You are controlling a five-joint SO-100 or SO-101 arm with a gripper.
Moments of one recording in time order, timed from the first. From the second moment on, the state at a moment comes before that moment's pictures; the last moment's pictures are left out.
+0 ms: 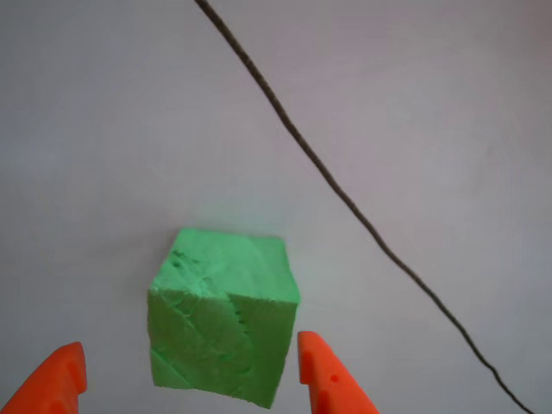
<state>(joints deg) 3.1 83.3 98.2 76.0 47.4</state>
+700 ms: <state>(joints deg) 3.8 82.9 100.5 73.5 47.4</state>
